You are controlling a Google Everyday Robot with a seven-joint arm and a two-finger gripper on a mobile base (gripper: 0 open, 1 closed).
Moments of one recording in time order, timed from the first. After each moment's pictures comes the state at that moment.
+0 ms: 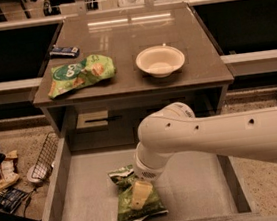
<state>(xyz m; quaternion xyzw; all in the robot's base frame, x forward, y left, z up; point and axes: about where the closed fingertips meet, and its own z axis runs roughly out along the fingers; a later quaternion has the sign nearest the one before) 0.432 0.024 0.626 -0.64 0.75 0.11 0.13</state>
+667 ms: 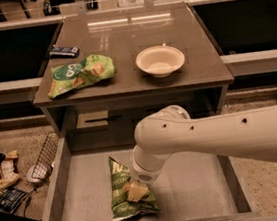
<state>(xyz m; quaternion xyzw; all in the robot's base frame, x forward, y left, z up) 0.424 0.037 0.619 -0.64 0.75 0.13 0.12</state>
